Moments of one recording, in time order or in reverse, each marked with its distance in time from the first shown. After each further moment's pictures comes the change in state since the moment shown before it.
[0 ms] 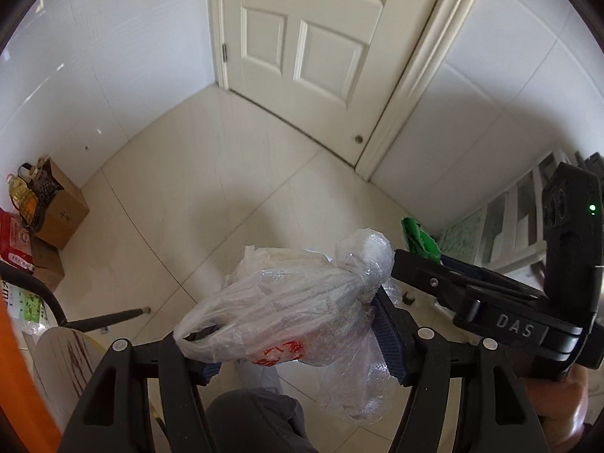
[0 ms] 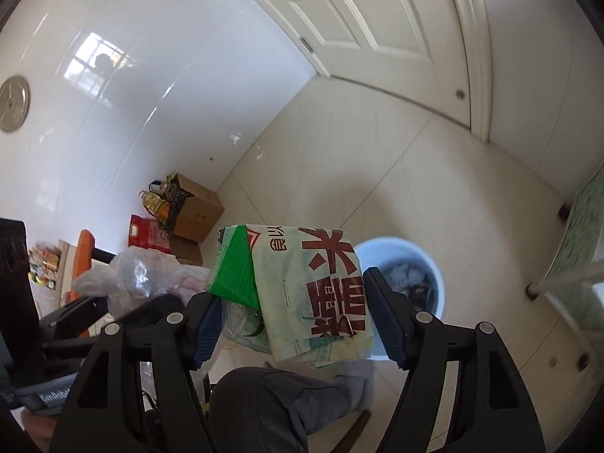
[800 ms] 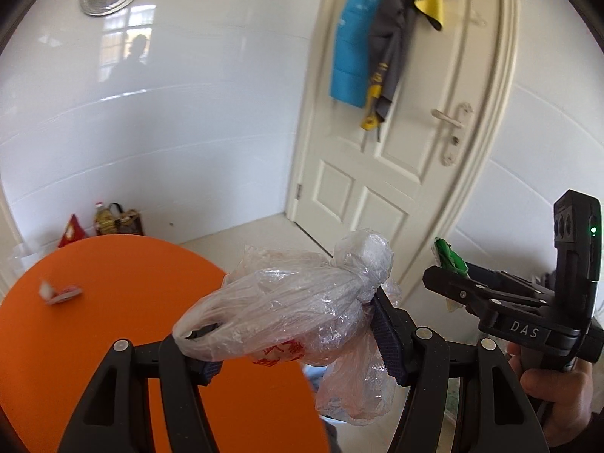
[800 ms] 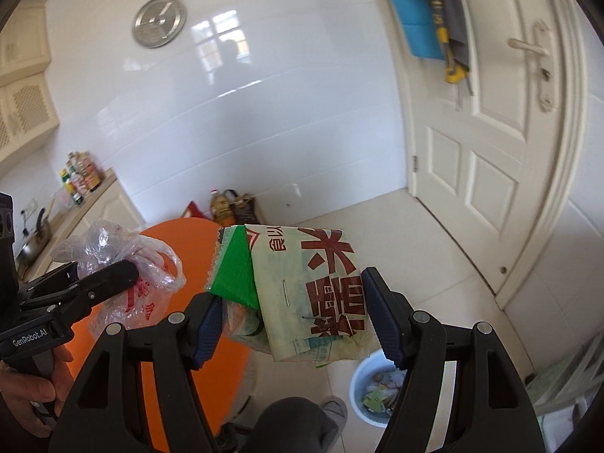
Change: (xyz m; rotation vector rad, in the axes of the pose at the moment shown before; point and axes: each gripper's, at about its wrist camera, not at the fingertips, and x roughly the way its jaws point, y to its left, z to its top) left arm -0.226 0.038 -0.133 -0.193 -0.572 0.084; right arm -0.134 0.238 -0.043 -0.559 -0.277 0.037
